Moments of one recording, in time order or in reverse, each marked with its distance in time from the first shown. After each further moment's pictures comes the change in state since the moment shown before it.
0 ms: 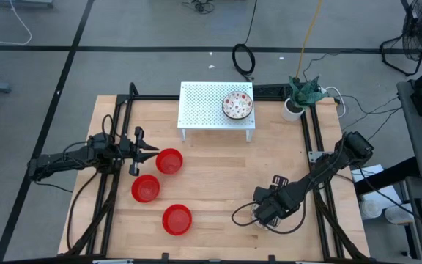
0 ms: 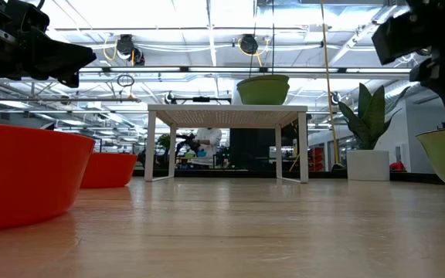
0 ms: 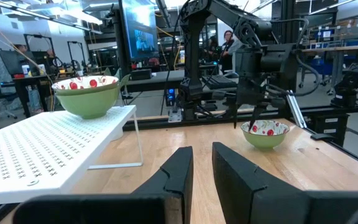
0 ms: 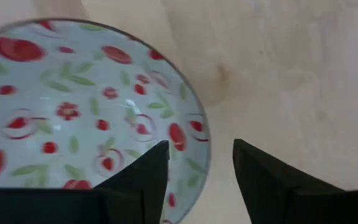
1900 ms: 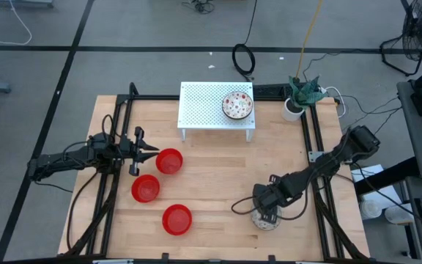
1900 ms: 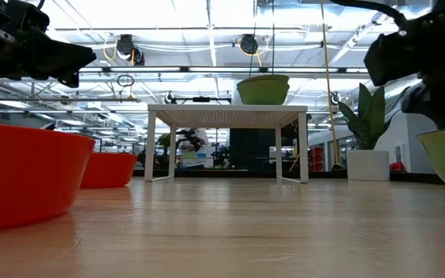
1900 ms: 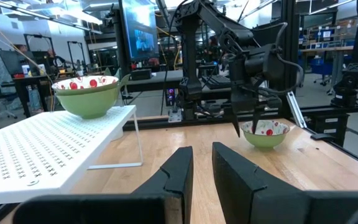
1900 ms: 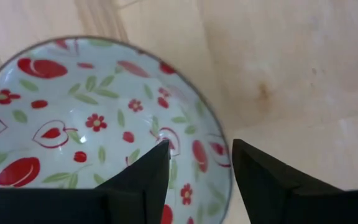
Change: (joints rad) left arm 0.000 0.000 0.000 0.000 0.000 0.000; right arm -0.079 -0.109 -0.191 0.323 -0.153 -0.089
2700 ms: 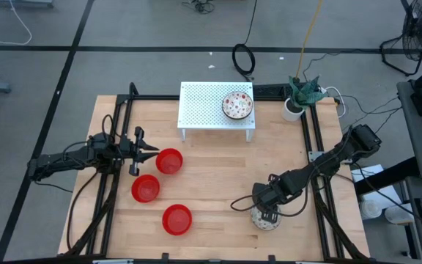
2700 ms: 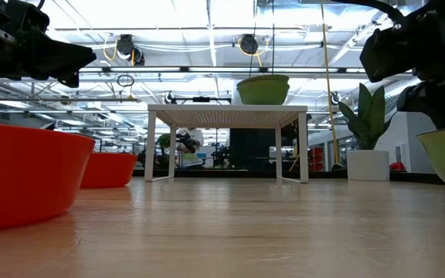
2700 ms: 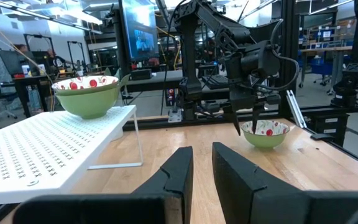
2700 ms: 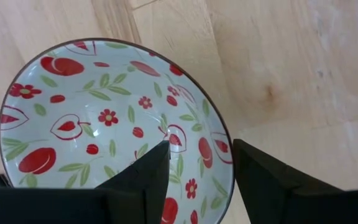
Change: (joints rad) left arm 0.000 0.000 0.000 0.000 0.000 0.000; right arm -0.025 -0.022 0.000 0.005 -0.045 -0.042
